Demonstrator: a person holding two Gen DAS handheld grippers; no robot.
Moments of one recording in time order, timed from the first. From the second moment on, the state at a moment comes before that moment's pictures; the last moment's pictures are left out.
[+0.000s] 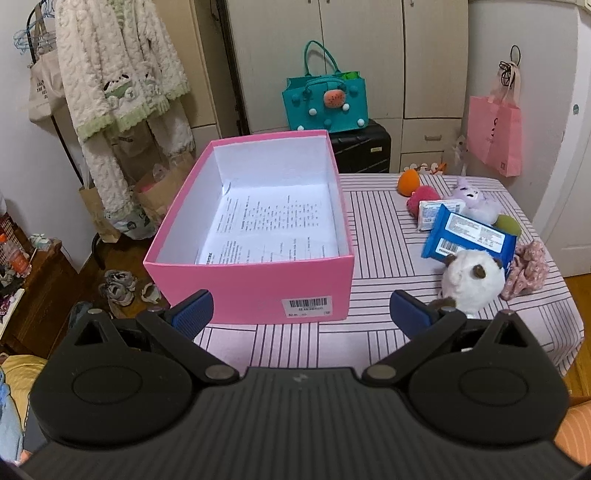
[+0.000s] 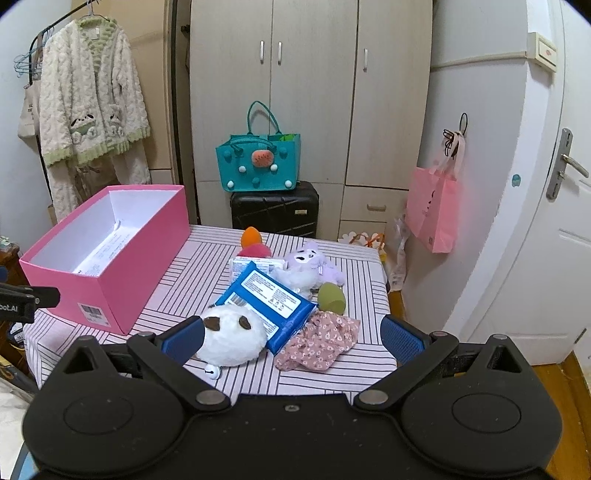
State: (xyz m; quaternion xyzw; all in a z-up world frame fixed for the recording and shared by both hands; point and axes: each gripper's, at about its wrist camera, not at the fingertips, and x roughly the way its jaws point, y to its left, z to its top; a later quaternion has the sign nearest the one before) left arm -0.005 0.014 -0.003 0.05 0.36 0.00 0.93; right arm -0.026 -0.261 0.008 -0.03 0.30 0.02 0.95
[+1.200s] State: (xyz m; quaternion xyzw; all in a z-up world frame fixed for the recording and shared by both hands) left arm -0.016 0.012 0.015 0.05 0.29 -0.06 0.95; right arm -0.031 -0.248 0.034 -0.06 0.25 0.03 0.97
